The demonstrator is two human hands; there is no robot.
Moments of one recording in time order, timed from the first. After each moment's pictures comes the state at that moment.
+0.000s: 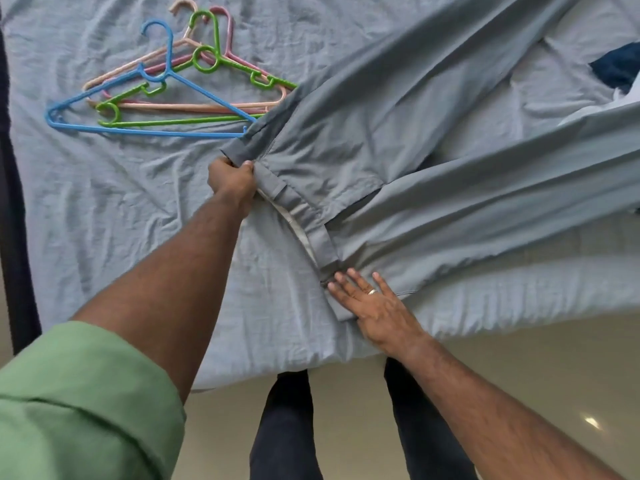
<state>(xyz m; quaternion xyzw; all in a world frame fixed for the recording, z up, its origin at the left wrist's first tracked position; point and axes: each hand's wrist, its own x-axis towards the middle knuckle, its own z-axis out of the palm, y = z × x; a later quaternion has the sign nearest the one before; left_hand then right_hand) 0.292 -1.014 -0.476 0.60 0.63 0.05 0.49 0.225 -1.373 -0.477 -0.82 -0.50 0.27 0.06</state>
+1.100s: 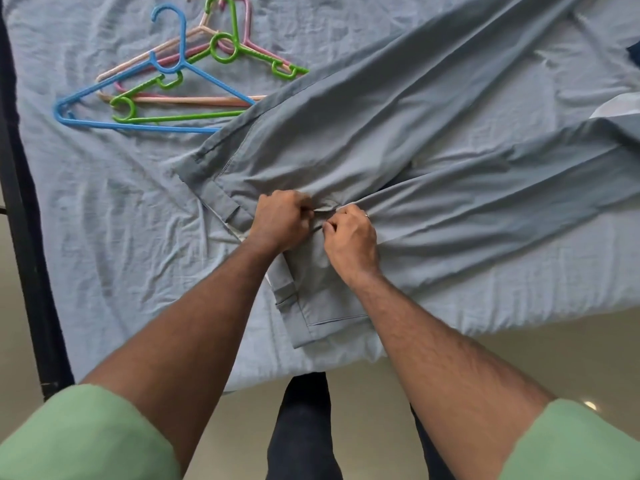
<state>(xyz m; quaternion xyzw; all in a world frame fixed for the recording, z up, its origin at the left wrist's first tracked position) 0.240 -1.049 -0.460 0.94 0.18 -0.15 0.26 0.263 -1.192 -0.461 -0.93 -0.14 0.20 0.26</state>
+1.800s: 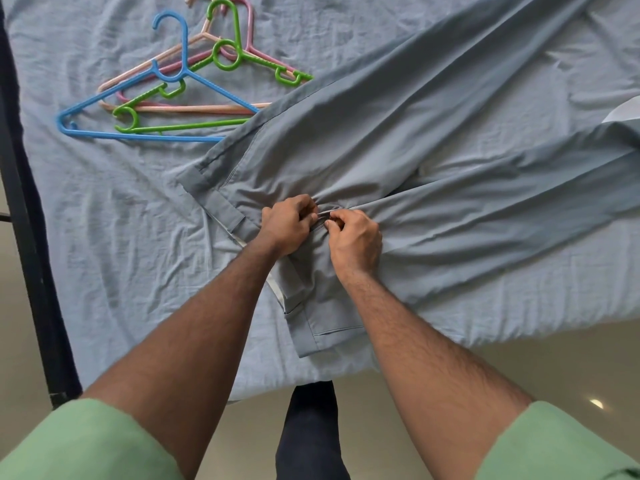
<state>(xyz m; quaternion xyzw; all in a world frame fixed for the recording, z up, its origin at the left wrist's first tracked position) 0.250 -1.039 -0.469 0.87 0.24 -0.23 0.36 0.272 -1.171 -0.455 -0.94 -0.02 0.19 0.28</state>
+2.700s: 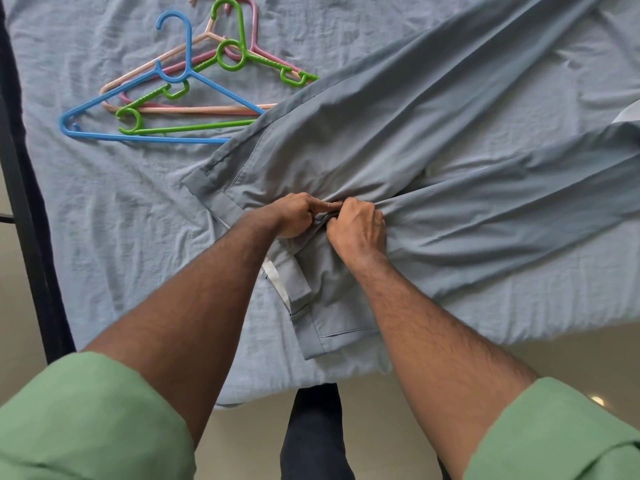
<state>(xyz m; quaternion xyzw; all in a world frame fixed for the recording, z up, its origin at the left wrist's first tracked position) 0.283 -1.009 -0.467 0.84 0.08 -0.41 0.34 0.303 -1.155 -0.456 -0.95 -0.09 0.27 0.10</state>
